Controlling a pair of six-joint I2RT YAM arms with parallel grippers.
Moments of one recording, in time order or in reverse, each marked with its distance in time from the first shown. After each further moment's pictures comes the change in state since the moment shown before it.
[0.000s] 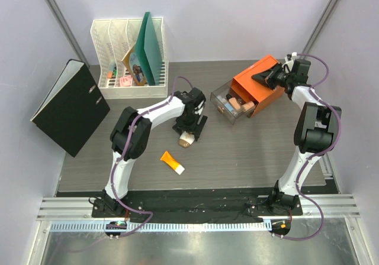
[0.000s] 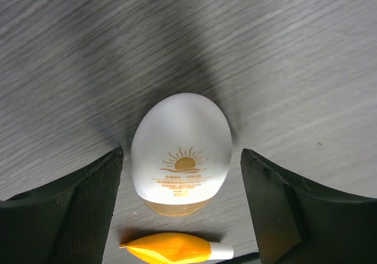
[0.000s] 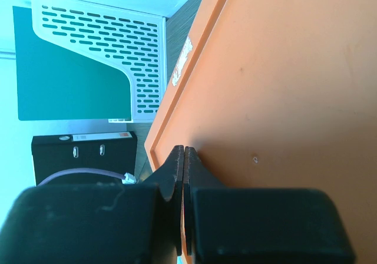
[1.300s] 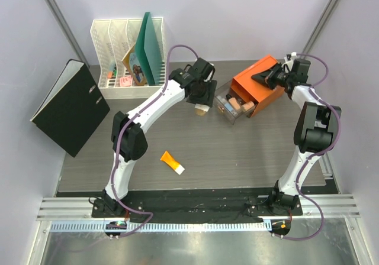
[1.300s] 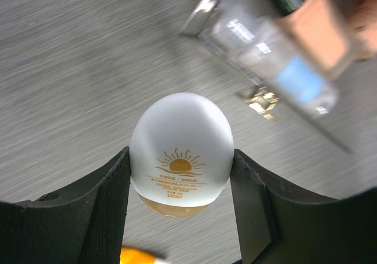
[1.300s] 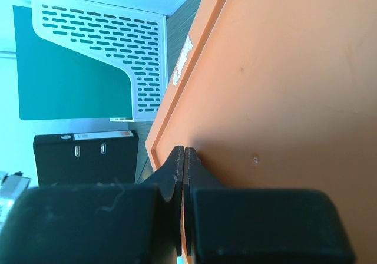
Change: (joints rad) left arm -0.046 0.008 0.486 -0.119 -0.159 -0.134; right arm 0.000 0.009 0.014 -0.015 -0.009 0.001
